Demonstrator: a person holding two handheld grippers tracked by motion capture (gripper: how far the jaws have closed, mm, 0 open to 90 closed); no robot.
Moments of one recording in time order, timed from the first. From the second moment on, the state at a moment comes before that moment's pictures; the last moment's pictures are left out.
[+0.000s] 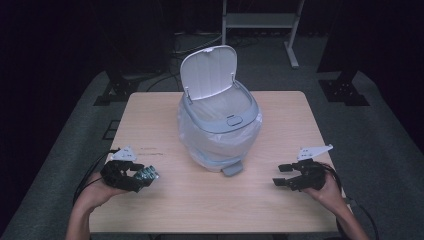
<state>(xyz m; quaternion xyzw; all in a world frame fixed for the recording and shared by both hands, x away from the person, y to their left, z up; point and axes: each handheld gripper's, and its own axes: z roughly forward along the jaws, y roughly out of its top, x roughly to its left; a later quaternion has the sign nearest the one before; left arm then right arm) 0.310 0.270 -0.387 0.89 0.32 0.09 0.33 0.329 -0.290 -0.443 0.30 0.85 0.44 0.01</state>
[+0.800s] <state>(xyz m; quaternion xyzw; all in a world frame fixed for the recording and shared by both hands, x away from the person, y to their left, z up) 0.319 0.246 -0.310 0.90 0.27 0.10 0.33 0.329 -0.291 -0.441 0.30 0.85 0.44 0.01</state>
